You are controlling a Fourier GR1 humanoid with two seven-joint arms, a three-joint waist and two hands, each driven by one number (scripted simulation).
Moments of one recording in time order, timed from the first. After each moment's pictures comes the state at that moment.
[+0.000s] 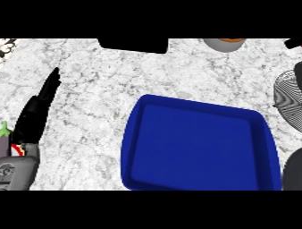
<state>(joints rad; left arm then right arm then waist) -0.20 0.24 0.03 -1.50 -0.19 0.04 0.06 -0.90 -0.44 -0.15 -0.97 1.24 -0.29 1.16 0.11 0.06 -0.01</state>
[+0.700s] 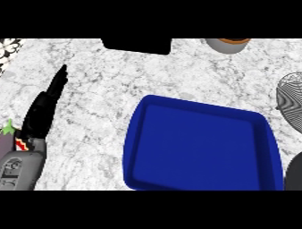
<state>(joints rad) -0.24 0.22 0.01 -1.47 -0.20 0.04 0.09 -1.19 -0.53 -0.28 -0.64 1.59 -0.25 1.23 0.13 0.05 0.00</state>
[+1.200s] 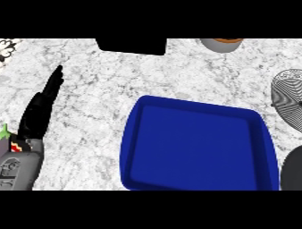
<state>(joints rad) -0.23 0.23 0.03 -1.47 -0.20 0.05 0.08 -1.25 -0.58 -0.34 -0.43 1.73 -0.19 1.23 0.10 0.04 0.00</state>
